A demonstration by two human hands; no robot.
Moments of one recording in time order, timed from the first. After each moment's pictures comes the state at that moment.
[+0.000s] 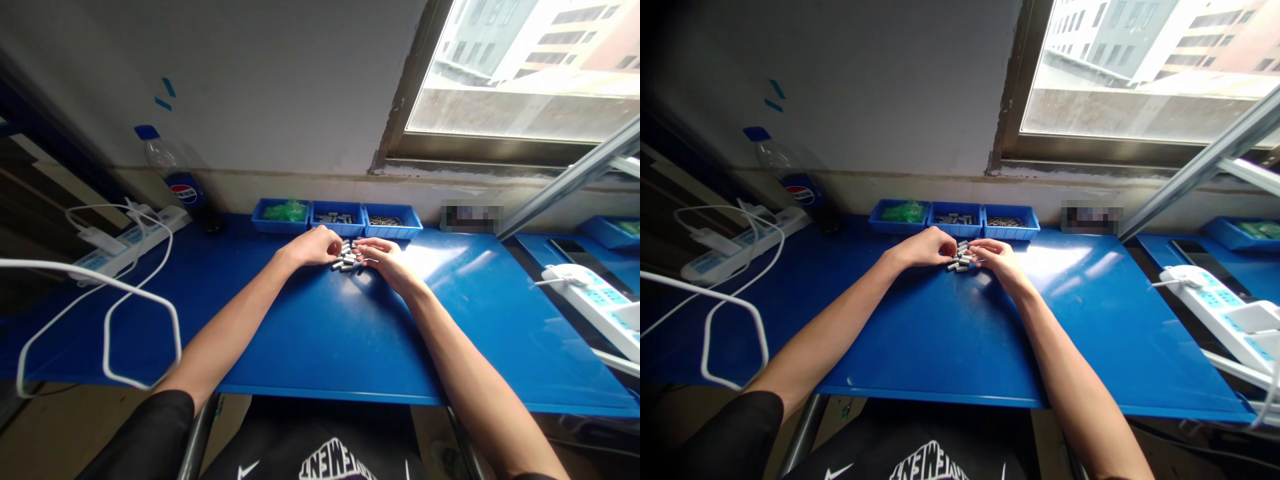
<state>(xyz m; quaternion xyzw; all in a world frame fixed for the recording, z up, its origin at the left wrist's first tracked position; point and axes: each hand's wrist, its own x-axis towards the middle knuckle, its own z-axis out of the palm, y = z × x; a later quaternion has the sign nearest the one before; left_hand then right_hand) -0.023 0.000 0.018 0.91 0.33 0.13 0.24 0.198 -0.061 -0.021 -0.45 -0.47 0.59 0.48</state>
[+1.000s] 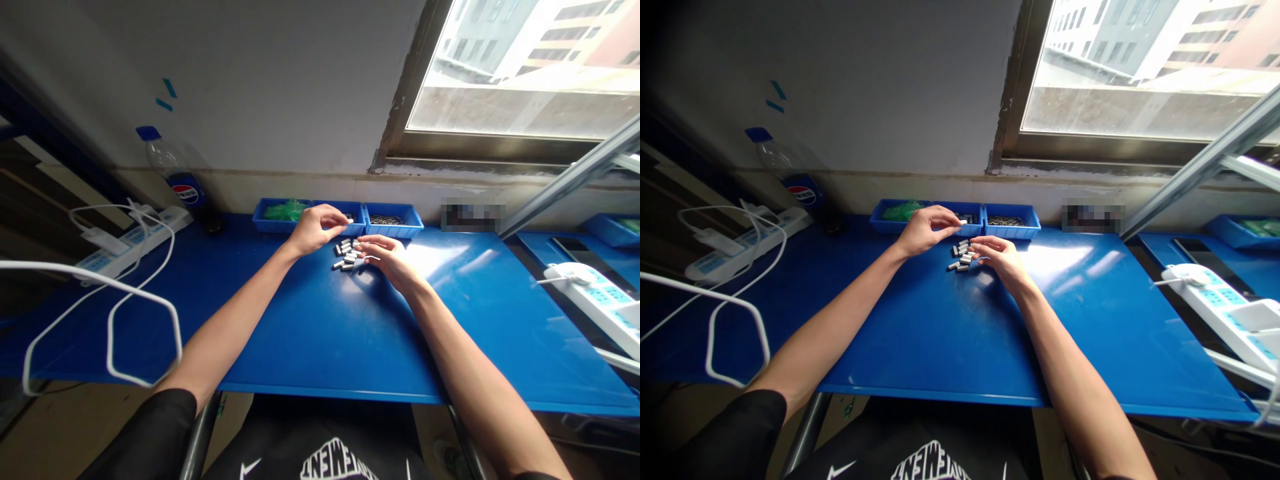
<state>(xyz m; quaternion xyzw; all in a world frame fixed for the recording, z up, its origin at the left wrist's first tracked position) -0.017 0.008 0.017 0.77 0.32 0.43 0.35 0.200 -0.063 -0.019 -0.45 -0.47 0.58 0.50</state>
